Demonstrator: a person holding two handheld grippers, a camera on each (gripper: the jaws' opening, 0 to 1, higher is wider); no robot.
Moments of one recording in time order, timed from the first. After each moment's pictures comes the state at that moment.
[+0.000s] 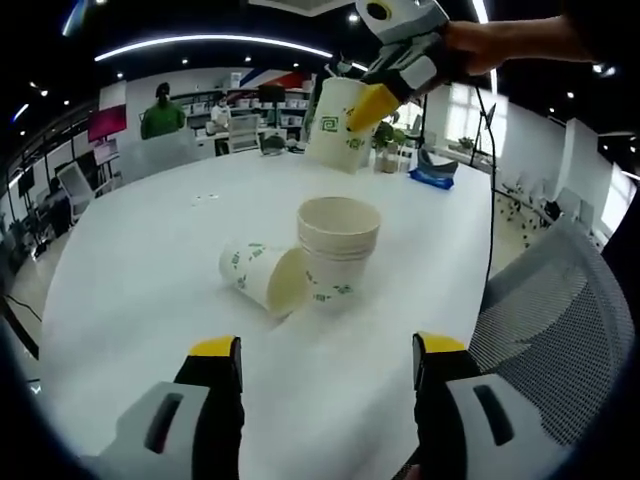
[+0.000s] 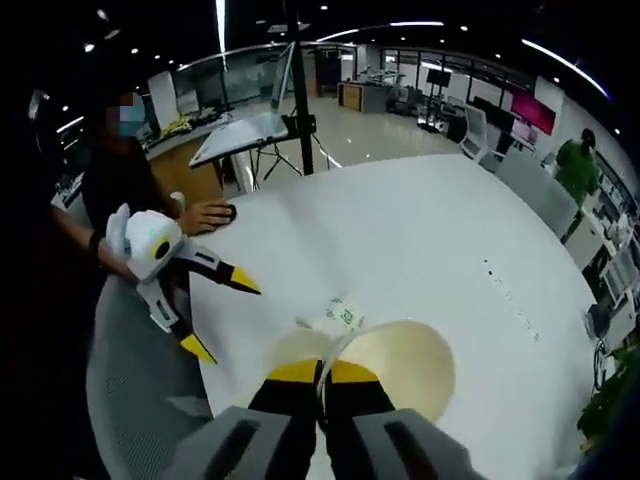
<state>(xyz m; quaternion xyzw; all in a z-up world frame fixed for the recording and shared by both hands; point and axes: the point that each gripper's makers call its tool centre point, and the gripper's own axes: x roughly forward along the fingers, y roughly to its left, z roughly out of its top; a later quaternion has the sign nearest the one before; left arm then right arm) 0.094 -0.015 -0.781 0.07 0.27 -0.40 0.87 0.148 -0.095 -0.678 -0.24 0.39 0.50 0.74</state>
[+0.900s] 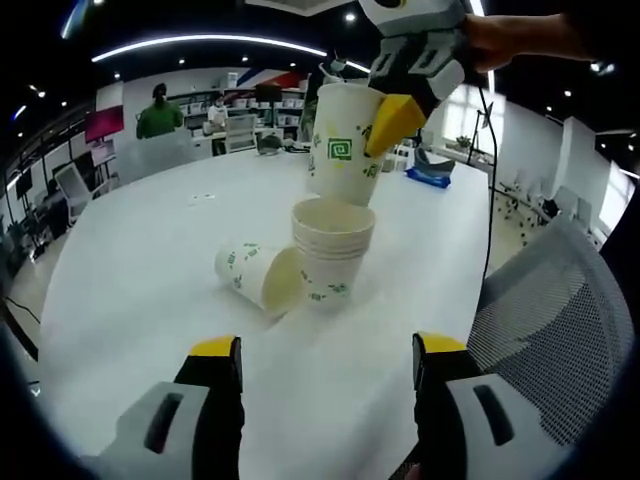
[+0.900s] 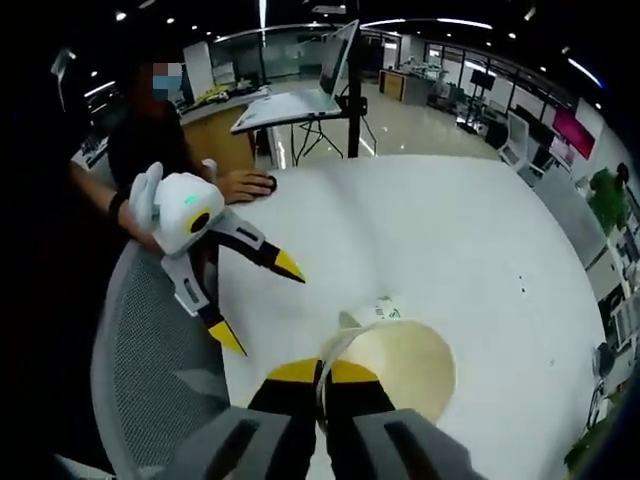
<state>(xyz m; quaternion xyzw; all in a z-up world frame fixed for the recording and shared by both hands) 0.093 -0.017 -0.784 0.08 0.27 -0.41 0.87 0.120 -0.073 -0.699 -0.29 0.39 0.54 0.68</state>
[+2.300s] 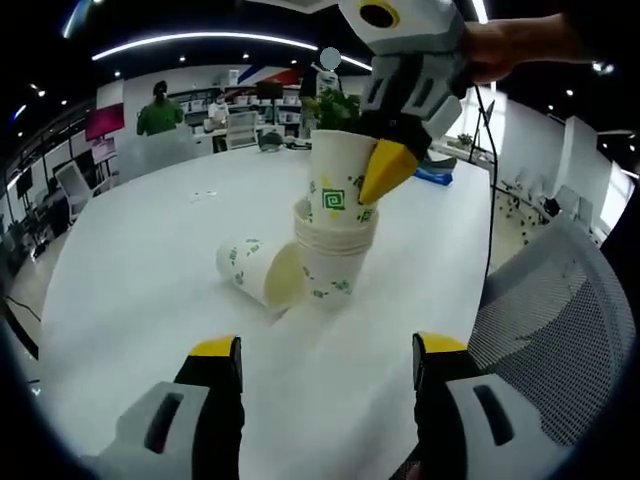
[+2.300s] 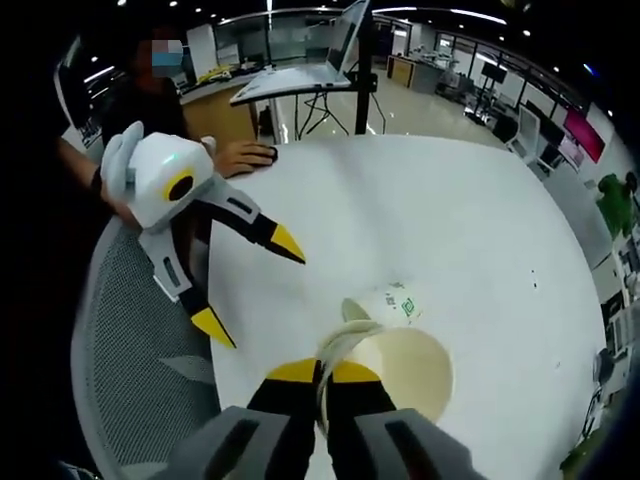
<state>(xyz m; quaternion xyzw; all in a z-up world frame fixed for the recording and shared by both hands) 0.093 -0.015 -0.786 0.08 0.27 -0.41 0.87 0.119 -0.070 -0.734 -0.31 0.41 0.53 0.67</state>
